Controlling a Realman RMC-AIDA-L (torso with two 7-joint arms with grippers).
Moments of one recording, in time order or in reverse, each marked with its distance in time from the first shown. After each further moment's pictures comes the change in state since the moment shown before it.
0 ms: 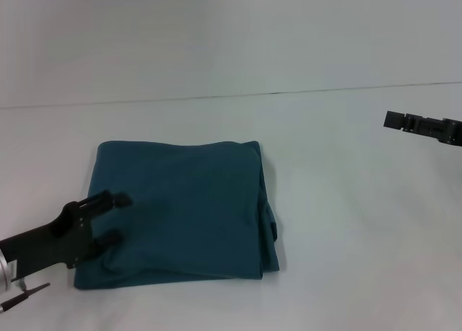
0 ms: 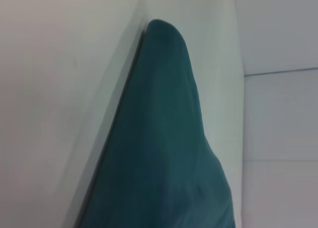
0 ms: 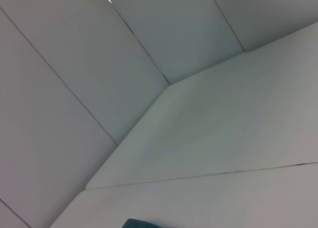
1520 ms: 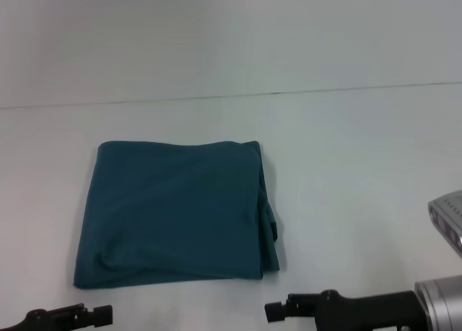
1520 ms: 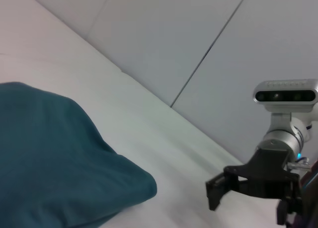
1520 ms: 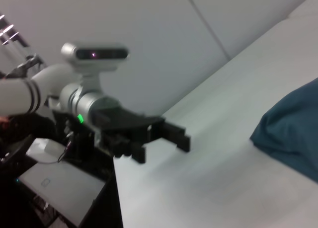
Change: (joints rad) left arm 0.171 -0.003 -0.006 0.240 0.146 0.578 1.010; right arm 0.021 0.153 -0.252 0.242 -0.180 -0.235 -0.437
